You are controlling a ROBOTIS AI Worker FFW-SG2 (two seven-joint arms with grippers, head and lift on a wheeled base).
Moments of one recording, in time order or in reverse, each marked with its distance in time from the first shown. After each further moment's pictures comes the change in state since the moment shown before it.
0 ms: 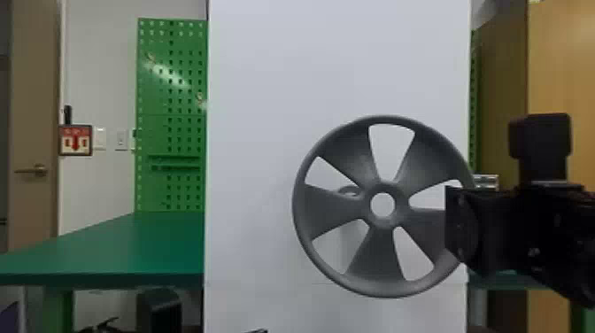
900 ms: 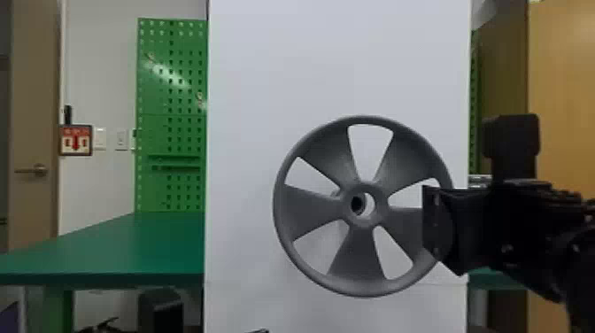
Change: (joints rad) left arm -0.002 0.000 -0.004 0.000 0.001 0.000 0.001; right arm -0.018 0.027 0.047 0.036 0.006 -0.026 0.000
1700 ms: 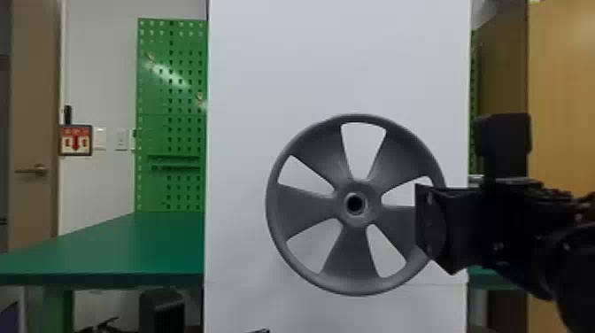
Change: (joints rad) left arm -0.001 0.000 -0.002 0.000 0.000 0.000 0.000; right arm -0.003 0.006 0.013 0.010 -0.006 -0.017 0.000
